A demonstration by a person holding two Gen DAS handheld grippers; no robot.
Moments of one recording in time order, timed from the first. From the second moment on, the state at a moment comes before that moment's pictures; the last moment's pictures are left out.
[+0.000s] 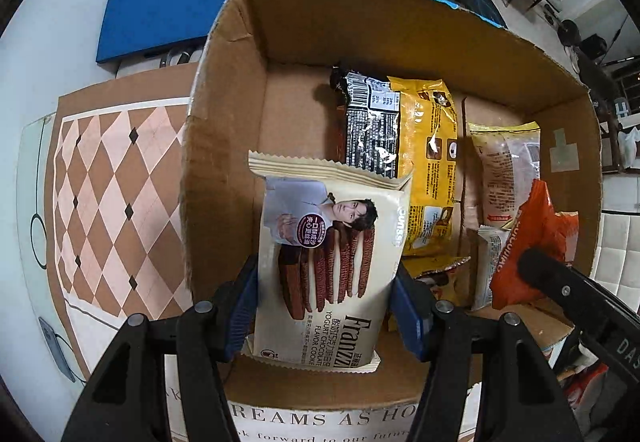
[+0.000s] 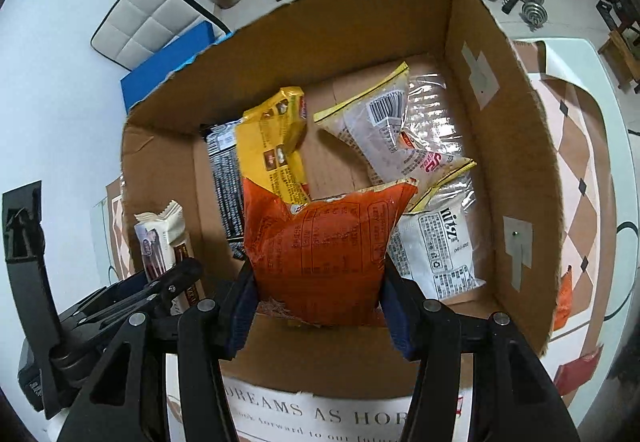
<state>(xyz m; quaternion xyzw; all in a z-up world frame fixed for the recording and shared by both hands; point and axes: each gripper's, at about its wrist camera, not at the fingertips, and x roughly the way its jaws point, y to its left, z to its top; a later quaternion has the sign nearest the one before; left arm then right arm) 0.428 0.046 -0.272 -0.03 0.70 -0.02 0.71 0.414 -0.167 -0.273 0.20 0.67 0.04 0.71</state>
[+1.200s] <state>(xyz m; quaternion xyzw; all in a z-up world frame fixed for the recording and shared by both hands) 0.376 0.031 -0.191 -0.04 0.62 -0.02 0.79 0.370 -0.170 -0.230 0.07 0.65 0.03 0.75</state>
